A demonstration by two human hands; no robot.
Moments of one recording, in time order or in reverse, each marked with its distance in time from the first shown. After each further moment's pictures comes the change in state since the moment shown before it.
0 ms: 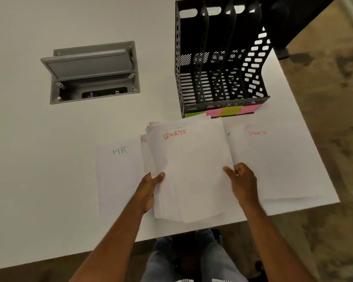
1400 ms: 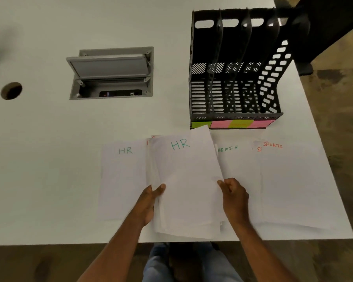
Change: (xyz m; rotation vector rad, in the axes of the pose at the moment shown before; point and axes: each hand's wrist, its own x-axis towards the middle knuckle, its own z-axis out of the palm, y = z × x) left_hand -0.012 -0.029 0.011 -0.057 0.111 -0.003; right_hand -0.002 0.003 0.016 0.064 -0.082 -0.153
